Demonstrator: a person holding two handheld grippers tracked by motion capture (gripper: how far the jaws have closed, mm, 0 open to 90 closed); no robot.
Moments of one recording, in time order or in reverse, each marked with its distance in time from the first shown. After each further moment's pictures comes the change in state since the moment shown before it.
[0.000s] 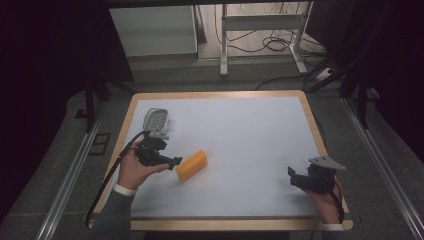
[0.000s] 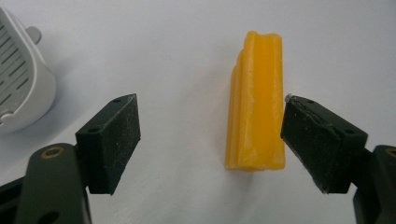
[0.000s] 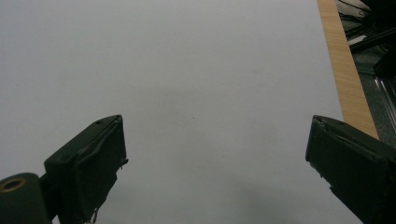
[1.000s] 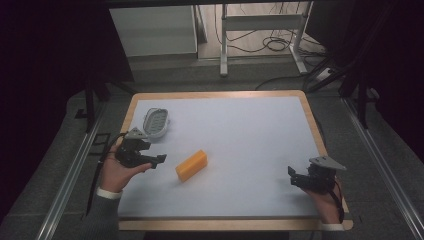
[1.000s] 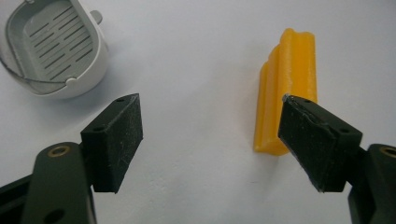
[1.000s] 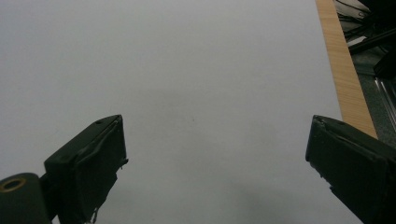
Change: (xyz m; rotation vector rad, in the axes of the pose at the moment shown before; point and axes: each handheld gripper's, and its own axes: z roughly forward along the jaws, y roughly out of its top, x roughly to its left) left arm 0.029 -0.032 -0.028 -0.079 0.025 -0.093; right arm 0.000 0.001 0.000 -0.007 0.001 0.003
